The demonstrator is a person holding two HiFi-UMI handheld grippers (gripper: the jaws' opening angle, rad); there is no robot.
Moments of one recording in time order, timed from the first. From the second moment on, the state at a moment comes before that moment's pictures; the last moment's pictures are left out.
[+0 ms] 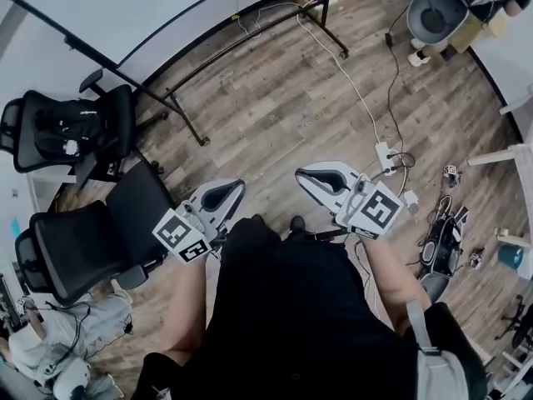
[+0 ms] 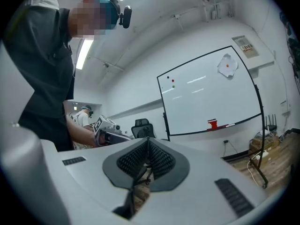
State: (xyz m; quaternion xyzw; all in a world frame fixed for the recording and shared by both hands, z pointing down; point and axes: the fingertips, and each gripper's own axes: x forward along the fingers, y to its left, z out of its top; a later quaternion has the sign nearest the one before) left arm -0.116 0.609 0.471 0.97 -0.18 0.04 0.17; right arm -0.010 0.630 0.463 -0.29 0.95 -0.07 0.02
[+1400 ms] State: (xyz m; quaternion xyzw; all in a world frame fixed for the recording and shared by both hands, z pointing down) left arm -0.043 0.264 0.499 0.98 -0.12 0.04 0.17; right arm 0.006 0.278 0.483 -0.32 0.94 -0.12 -0.04
